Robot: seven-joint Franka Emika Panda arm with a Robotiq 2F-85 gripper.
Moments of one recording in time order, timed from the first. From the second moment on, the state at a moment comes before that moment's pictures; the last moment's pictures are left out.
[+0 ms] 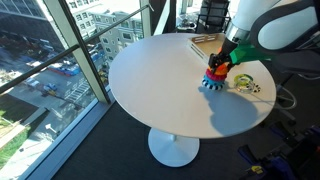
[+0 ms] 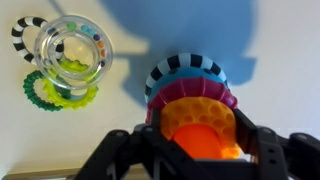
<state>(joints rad) 0.14 0.21 -0.03 -2.29 -0.20 2.61 0.63</state>
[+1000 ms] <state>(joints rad) 0.15 0.04 -0.02 -2.30 -0.20 2.51 0.64</state>
